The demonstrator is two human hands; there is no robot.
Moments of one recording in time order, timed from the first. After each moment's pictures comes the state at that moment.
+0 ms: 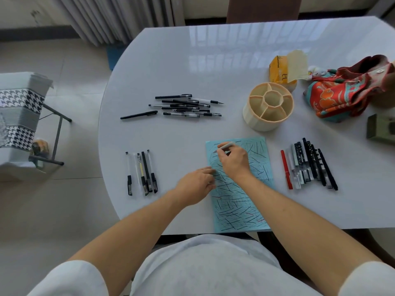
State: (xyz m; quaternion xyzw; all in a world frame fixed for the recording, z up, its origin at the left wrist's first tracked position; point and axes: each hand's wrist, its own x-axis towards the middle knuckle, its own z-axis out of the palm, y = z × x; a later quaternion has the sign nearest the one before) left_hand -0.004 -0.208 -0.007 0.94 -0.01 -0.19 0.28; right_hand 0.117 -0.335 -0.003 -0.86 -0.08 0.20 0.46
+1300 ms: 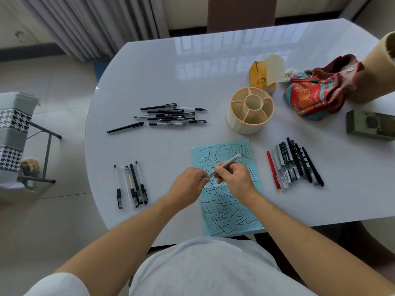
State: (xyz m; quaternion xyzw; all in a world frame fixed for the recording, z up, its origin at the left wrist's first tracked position) left_hand 0.017 -0.222 0.018 0.94 0.07 -0.10 0.33; right_hand 0.091 -0.393 0.014 -0.74 0.00 0.31 0.60
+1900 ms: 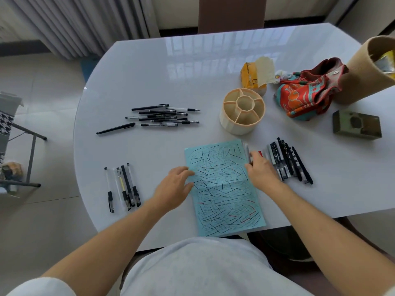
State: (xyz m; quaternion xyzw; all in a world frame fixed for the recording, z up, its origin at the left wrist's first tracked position) left_hand -0.002 -0.198 -0.004 0.94 0.08 -0.13 0.30; right_hand 0.158 -0.462 0.011 -0.95 -0.09 0.25 0.16
